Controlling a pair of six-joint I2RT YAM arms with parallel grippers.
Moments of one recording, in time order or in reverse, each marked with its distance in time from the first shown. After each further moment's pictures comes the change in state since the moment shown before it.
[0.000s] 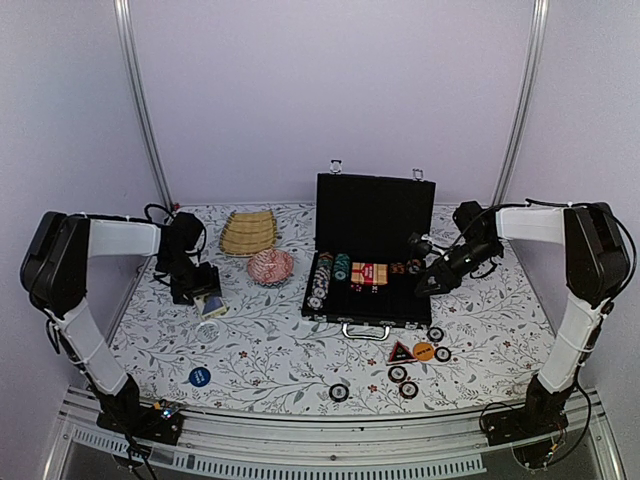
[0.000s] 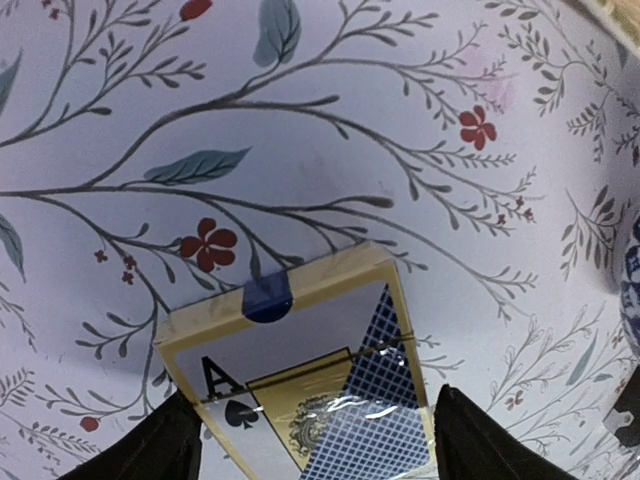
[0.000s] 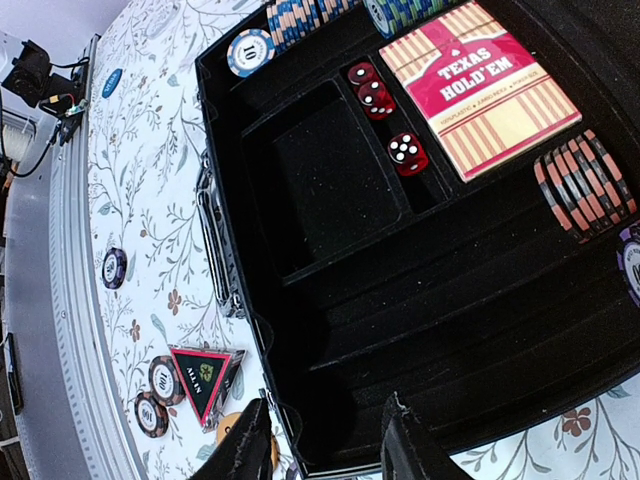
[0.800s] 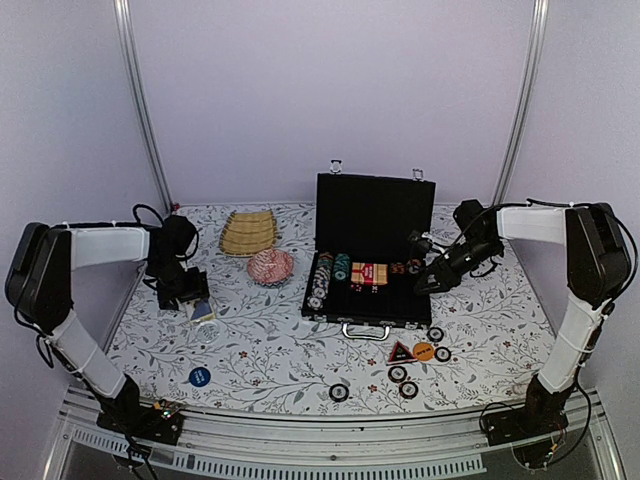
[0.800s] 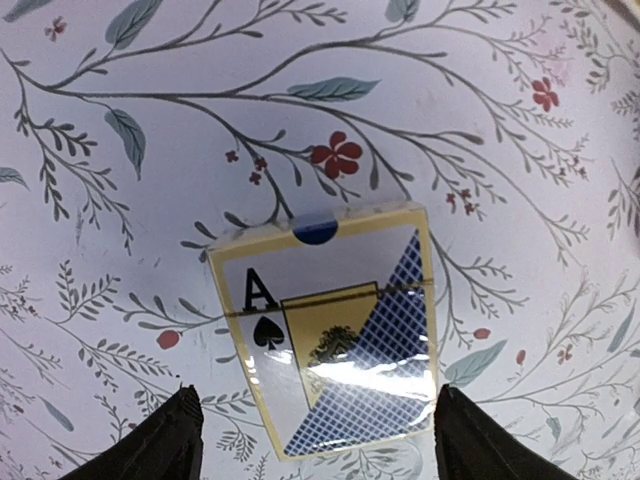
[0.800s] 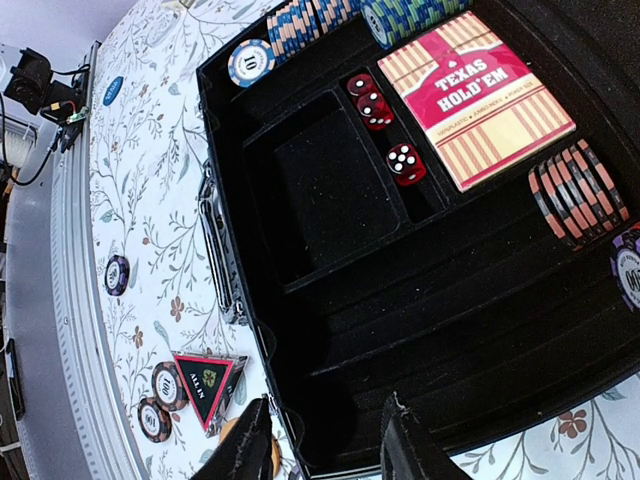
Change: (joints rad) left arm -0.013 -0.134 -0.057 -0.108 -0.112 -0.057; right arm 0.000 -0.007 0.002 0.012 -0.007 0.017
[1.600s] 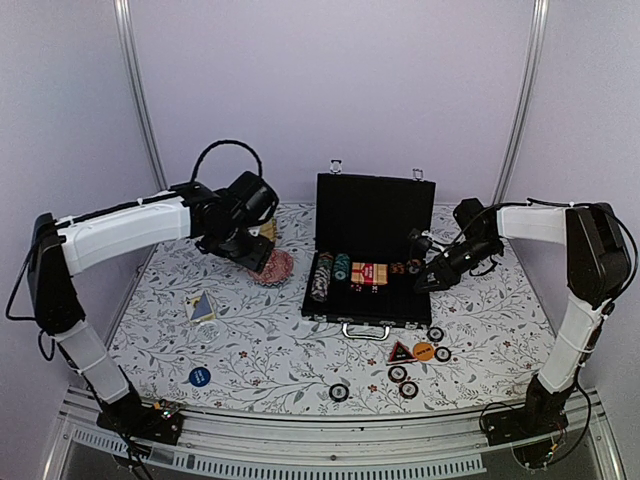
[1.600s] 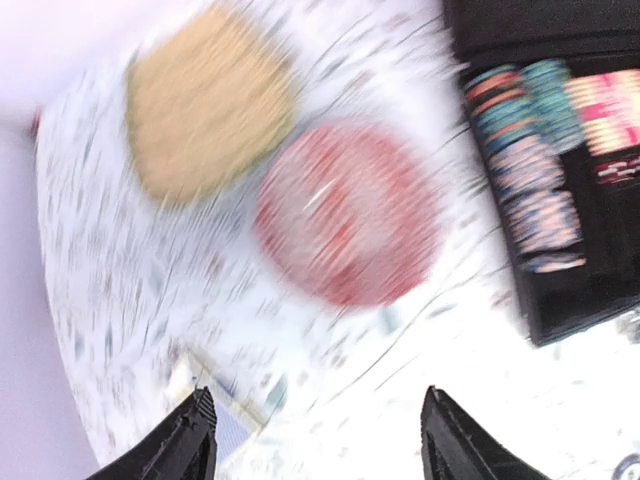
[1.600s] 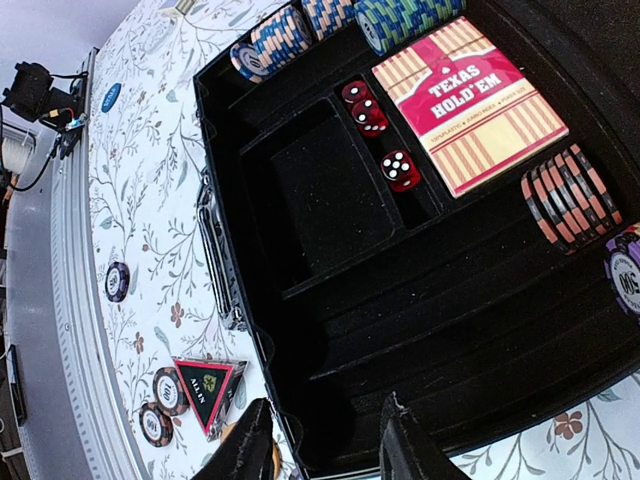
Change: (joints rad) left arm -0.512 0.107 0.496 -0.124 -0.326 0.357; right arm 0.000 0.000 0.004 0.008 0.000 0.021
